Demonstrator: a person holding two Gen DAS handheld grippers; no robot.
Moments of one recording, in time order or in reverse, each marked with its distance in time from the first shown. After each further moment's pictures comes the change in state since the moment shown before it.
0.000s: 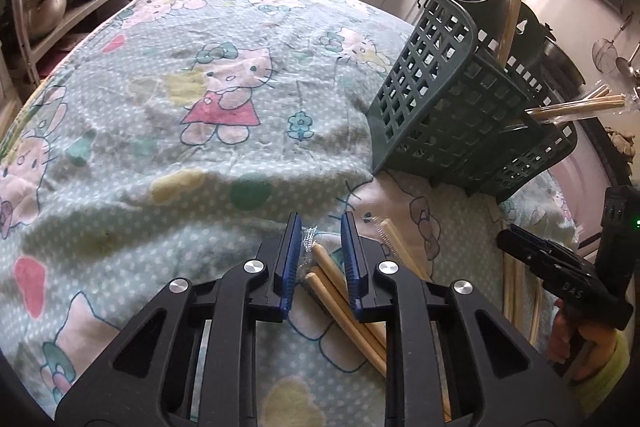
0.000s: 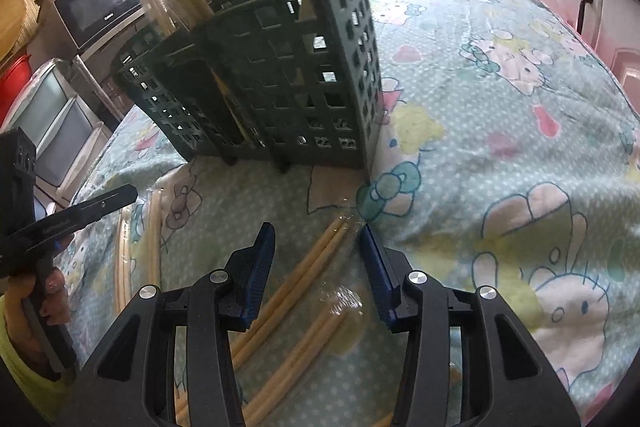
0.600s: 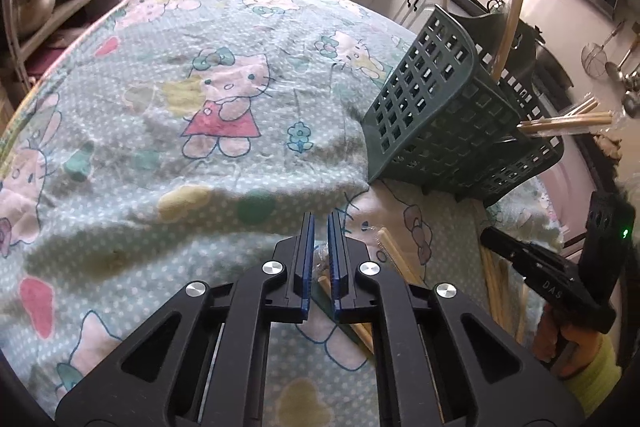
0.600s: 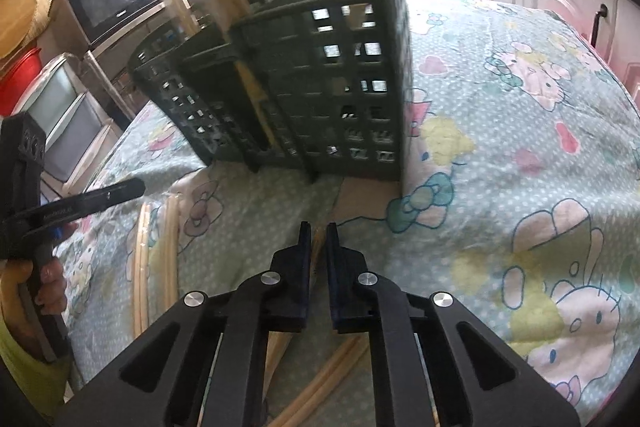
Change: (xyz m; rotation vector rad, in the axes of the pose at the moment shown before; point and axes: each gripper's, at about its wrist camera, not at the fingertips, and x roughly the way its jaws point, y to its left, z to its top) left arm -0.006 0.014 0.012 -0.014 0.025 -0.071; right arm 0.004 0.018 0.004 -0.037 -0.013 0.040
